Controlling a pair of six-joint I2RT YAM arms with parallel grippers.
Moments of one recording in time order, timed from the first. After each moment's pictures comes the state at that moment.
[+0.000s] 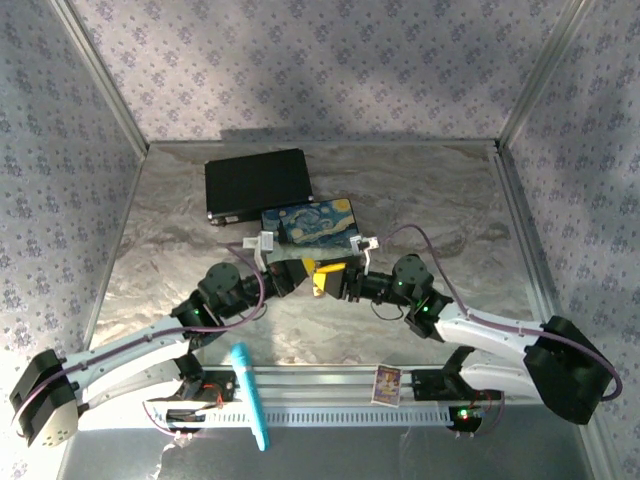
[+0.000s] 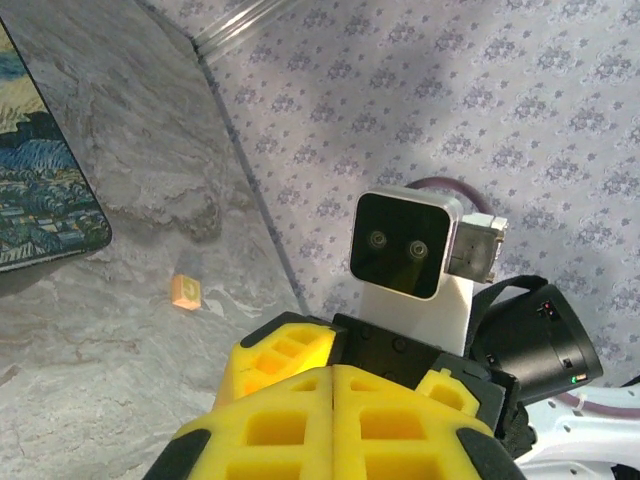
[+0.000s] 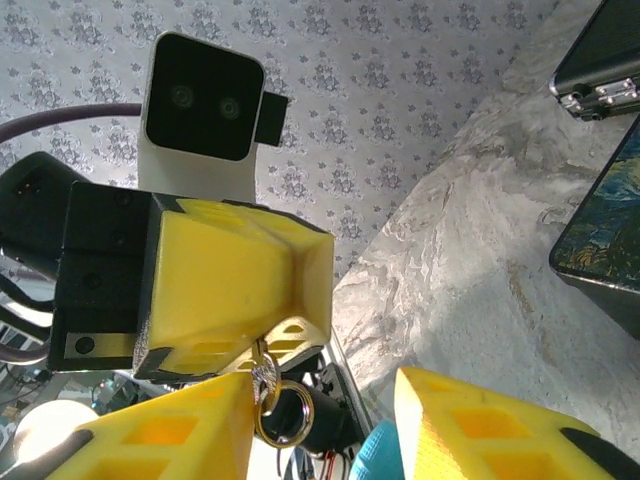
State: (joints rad) left arm -0.92 0.87 0.42 0.43 0.16 -1.08; right arm 0.82 1.12 0.38 0.76 -0.51 0.87
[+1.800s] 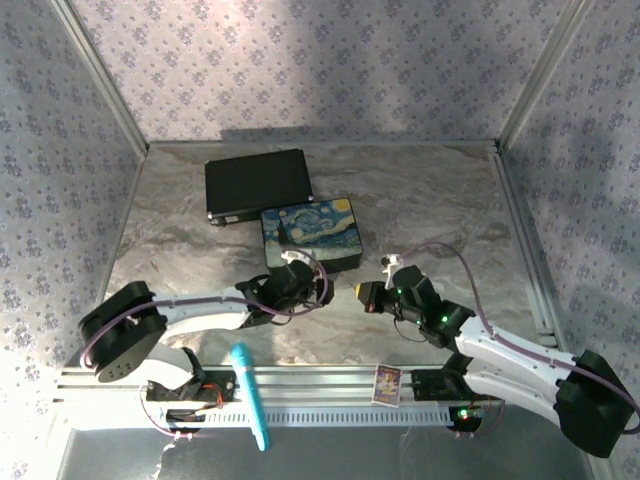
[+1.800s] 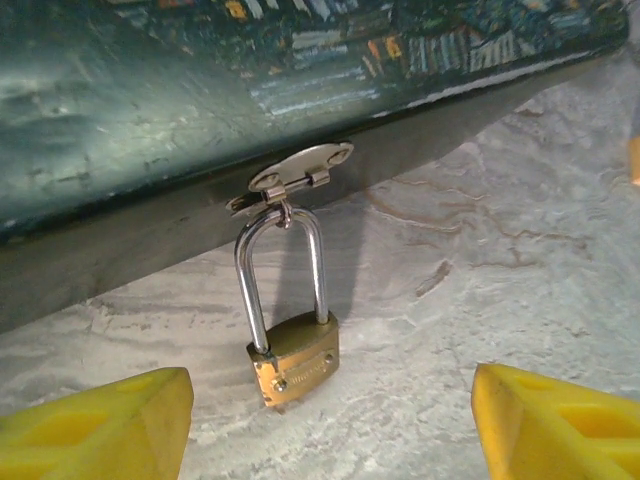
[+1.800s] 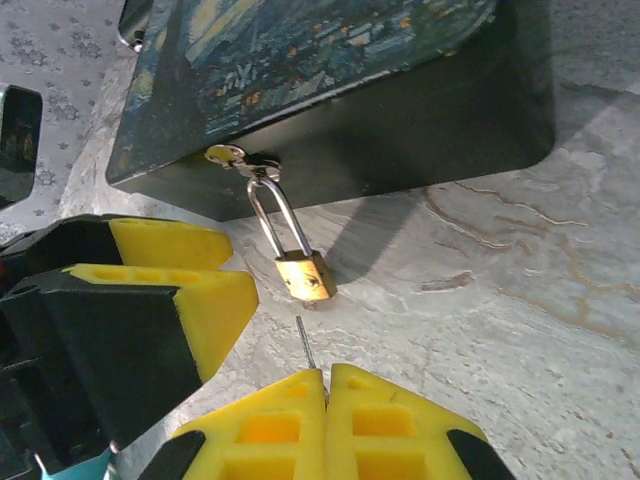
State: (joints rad) left arm -1.02 1.43 0.63 0.04 -0.20 -0.77; right arm 0.78 0.88 0.31 0.02 -0.07 0.78
